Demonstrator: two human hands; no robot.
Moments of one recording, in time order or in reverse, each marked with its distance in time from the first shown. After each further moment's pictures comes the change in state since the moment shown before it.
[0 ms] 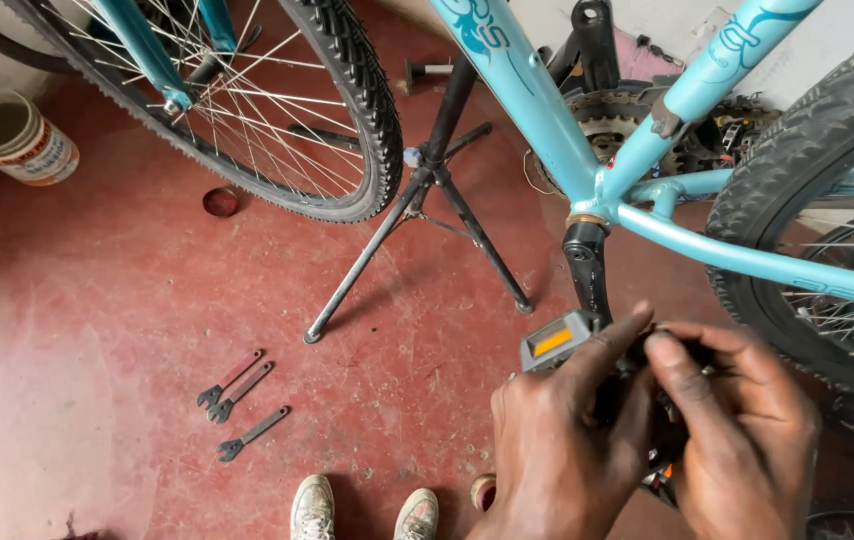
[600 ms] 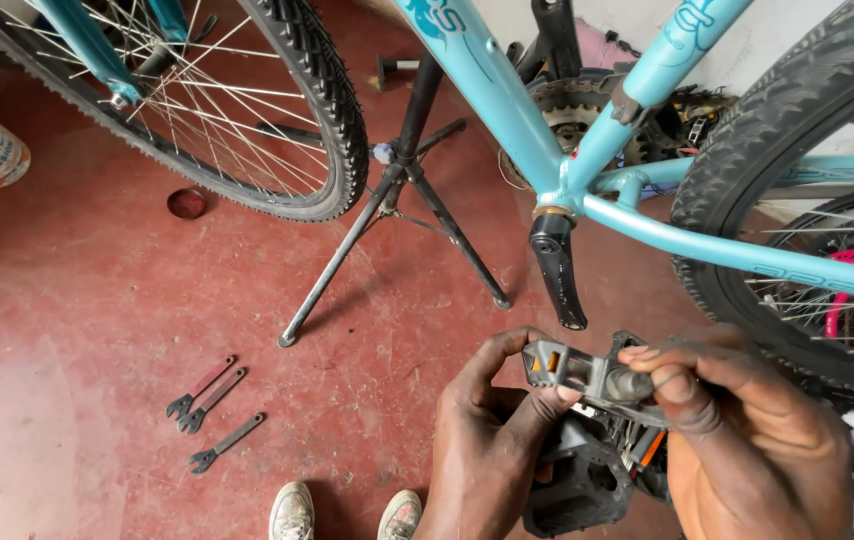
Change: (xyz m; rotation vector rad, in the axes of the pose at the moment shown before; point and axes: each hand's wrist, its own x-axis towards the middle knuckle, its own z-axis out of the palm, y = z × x) left_hand -0.007 -0.037 0.005 -0.645 -0.202 -0.735; right_hand -0.004 0.003 -0.027 0.310 -0.197 -0.253
